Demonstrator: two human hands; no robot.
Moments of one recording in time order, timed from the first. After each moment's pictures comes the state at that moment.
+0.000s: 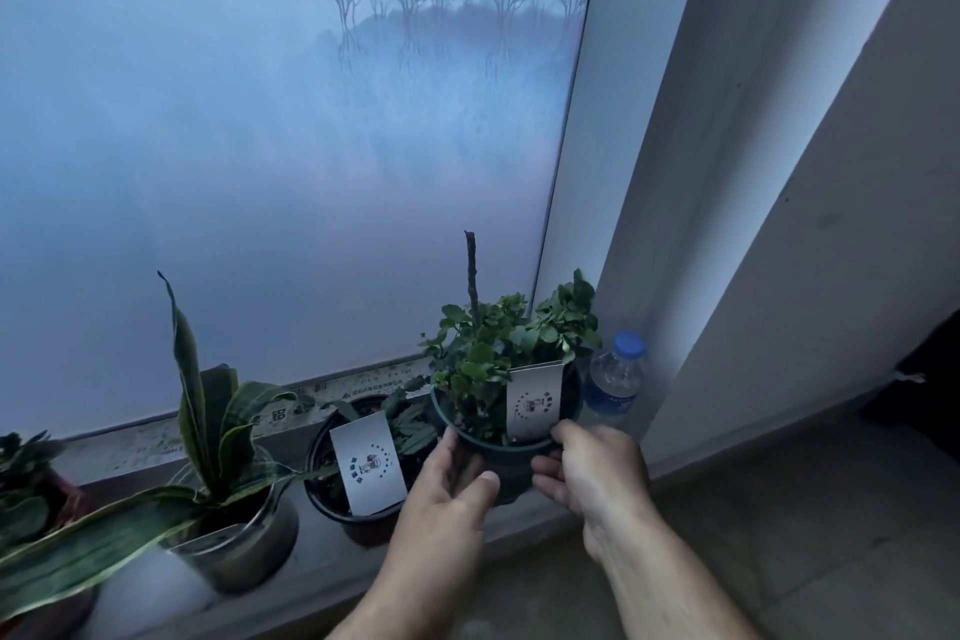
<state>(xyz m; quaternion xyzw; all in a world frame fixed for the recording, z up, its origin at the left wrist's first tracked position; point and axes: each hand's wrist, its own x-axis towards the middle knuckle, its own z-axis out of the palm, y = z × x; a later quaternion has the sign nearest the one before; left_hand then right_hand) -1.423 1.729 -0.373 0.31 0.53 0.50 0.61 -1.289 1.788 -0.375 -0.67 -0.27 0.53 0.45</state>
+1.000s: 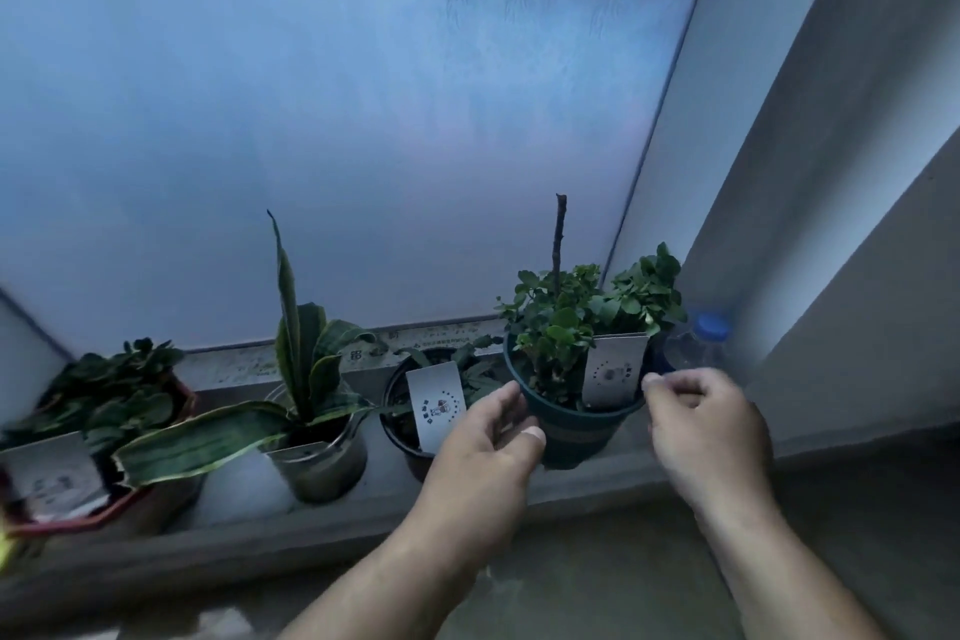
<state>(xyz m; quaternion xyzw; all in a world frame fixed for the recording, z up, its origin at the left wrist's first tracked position) -1.441 1.703 -0.333 0.34 0.60 0.46 0.56 -1.271 1.771 -0.337 -0.73 -0.50 0.29 0.37</state>
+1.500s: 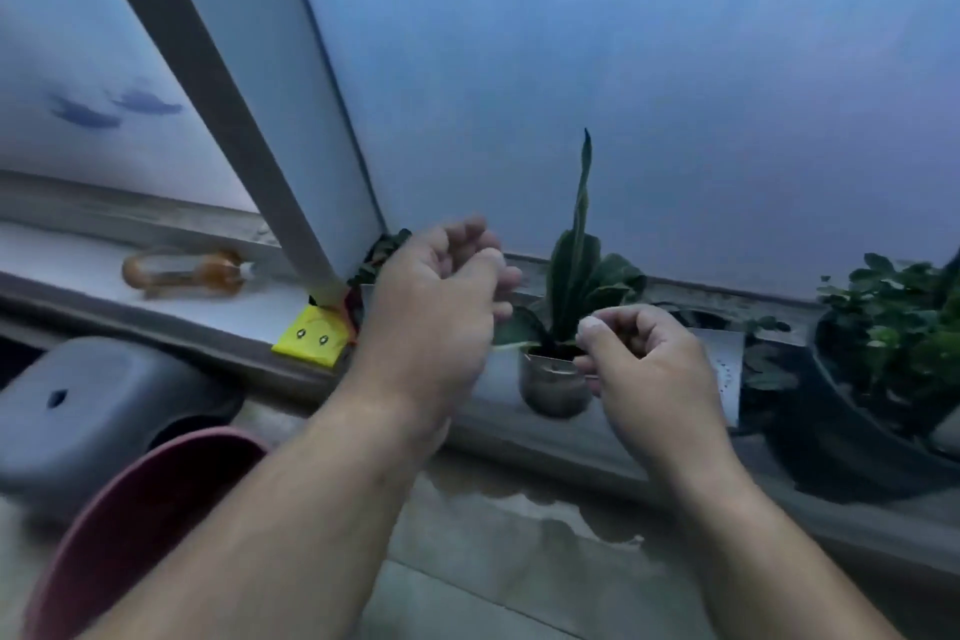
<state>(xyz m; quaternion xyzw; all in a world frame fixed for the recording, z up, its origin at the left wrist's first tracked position) -1.608 1.616 -0.262 0.19 0.67 0.67 0.26 -1.493 1.707 -0.345 -0.45 -0.65 0.54 0.31</state>
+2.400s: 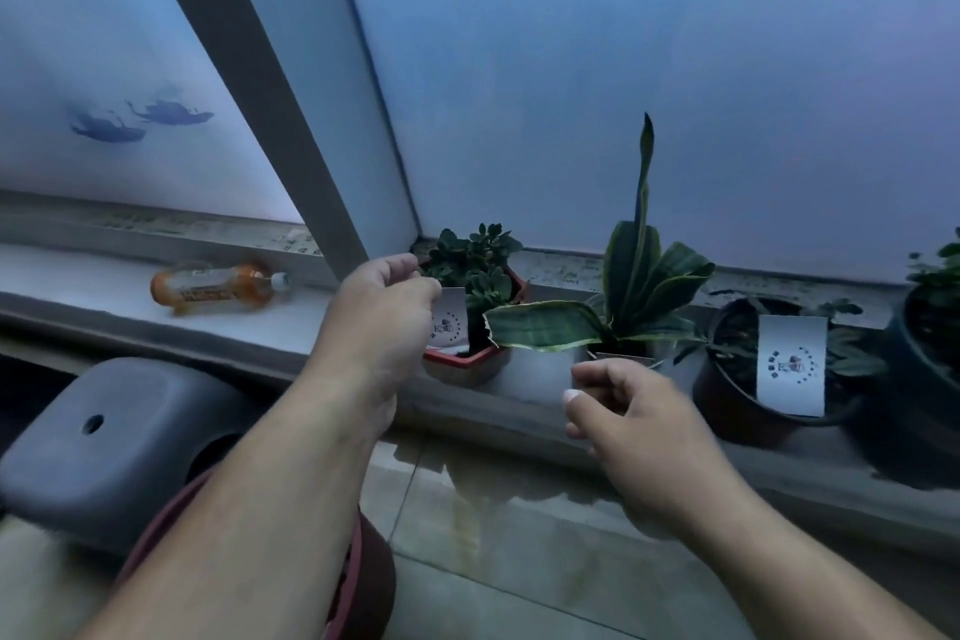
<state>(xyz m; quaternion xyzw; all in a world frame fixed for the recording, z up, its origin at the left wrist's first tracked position) -1.705 1.574 -0.289 0.12 0.79 0.55 0.24 -1.529 1.655 -0.366 -0.46 -0.69 0.54 0.13</state>
